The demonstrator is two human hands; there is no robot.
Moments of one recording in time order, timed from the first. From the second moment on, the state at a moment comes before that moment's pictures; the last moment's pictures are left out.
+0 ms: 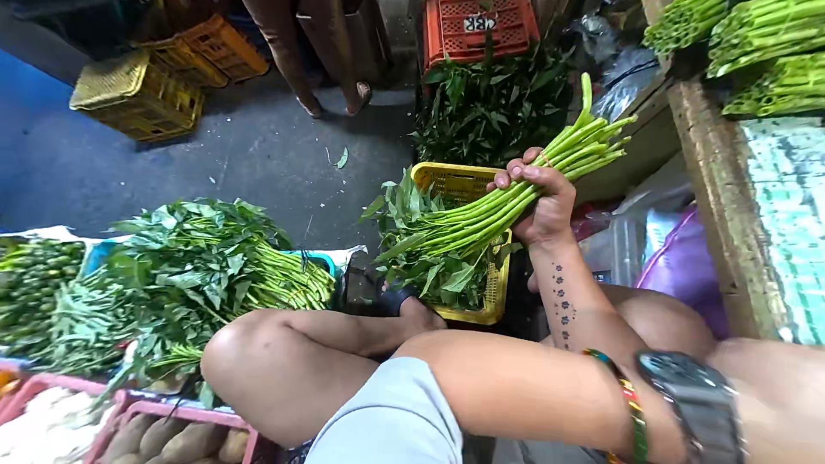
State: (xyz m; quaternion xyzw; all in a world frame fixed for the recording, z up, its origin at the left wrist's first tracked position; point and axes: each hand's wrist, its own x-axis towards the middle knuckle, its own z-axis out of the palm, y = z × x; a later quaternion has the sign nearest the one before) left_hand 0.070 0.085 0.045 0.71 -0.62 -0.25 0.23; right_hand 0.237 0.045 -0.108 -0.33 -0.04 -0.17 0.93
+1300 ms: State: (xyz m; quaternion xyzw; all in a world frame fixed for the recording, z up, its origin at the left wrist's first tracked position) left_hand 0.212 0.269 -0.088 0.83 -0.03 -0.13 0.55; right_hand 0.211 0.090 -0.091 -0.52 -0.02 -0.25 0.82
